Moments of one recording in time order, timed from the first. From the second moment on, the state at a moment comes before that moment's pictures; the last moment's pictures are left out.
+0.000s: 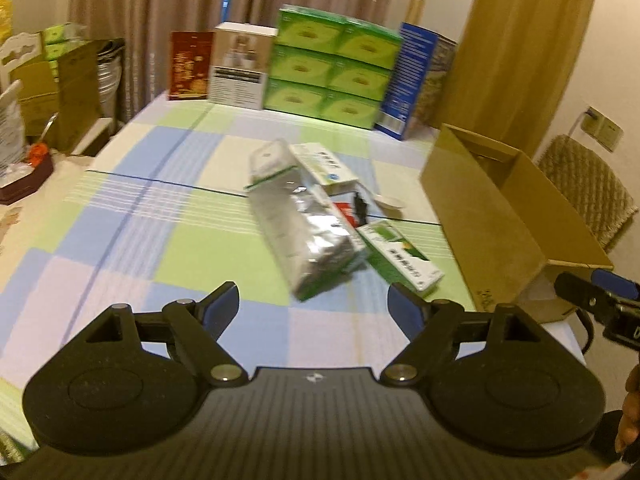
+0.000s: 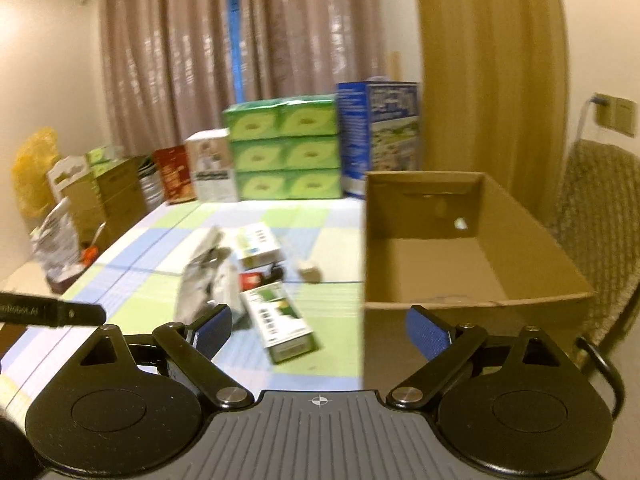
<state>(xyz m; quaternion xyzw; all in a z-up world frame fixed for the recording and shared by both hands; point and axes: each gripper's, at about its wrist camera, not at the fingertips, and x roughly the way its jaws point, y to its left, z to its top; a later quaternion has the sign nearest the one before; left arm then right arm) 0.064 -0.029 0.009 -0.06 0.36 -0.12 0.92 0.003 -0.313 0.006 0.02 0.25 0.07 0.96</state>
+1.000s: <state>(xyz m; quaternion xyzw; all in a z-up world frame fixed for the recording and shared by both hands) 0.167 -0.006 -0.041 -0.06 0.40 -0.13 0.91 0.153 -0.237 -0.085 -0.17 0.39 0.12 0.90</state>
